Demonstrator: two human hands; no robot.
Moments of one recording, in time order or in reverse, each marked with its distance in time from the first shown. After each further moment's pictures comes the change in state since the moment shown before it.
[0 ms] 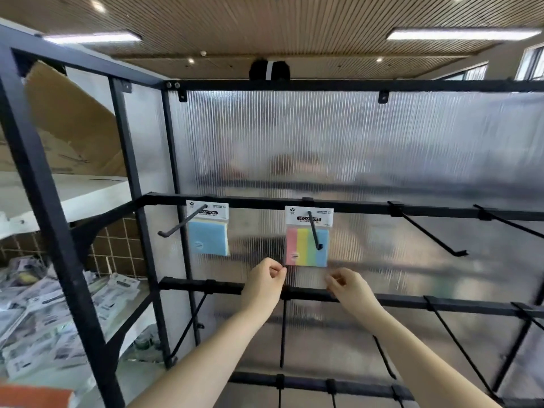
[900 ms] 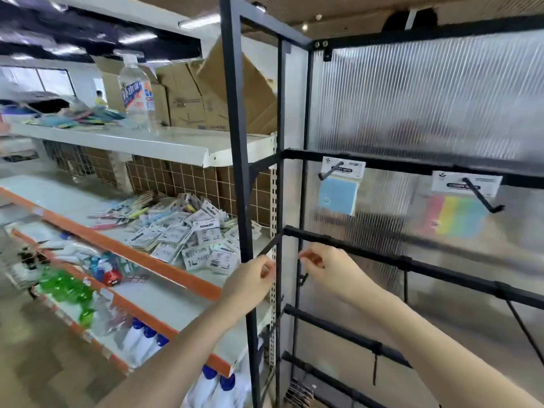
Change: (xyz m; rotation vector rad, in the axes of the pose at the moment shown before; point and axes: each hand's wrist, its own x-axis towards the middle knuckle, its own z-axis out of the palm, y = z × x) left_hand -0.136 -0.102 -0.203 0.368 0.004 -0.219; right_hand -0.093 -0.153 0.152 -0.069 -0.400 -0.595
